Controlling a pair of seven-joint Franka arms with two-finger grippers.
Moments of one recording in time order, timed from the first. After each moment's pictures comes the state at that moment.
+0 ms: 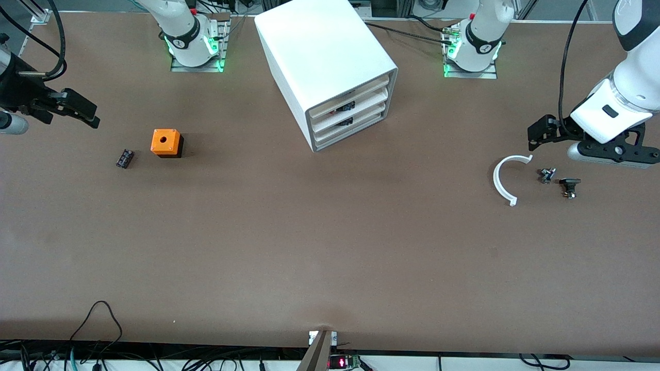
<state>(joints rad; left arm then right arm) -0.06 0.06 -0.05 -1.61 0.02 1.67 0.02 0.06 0.04 0.02 -1.48 -0.02 1.51 0.16</state>
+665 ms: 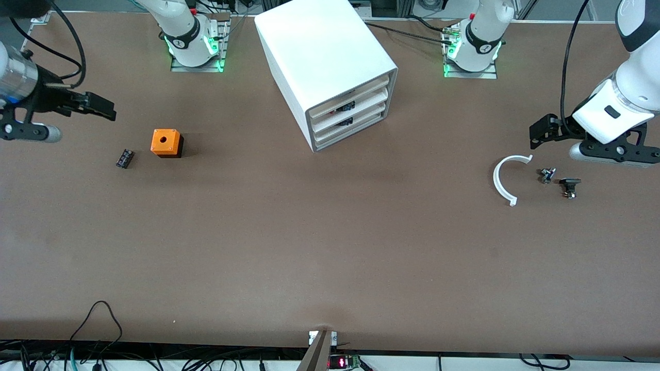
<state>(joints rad) -0.05 0.06 -0.05 -1.61 0.02 1.62 0.02 0.06 0.10 0.02 -1.52 -0.02 1.39 0.16</state>
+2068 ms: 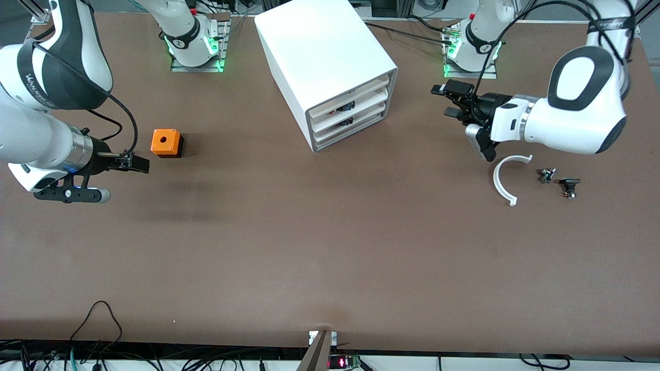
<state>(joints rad) -0.01 0.13 -0.10 -1.98 -0.88 1.43 0.50 0.08 0.29 0.02 -1.52 -0.01 1.63 0.16</state>
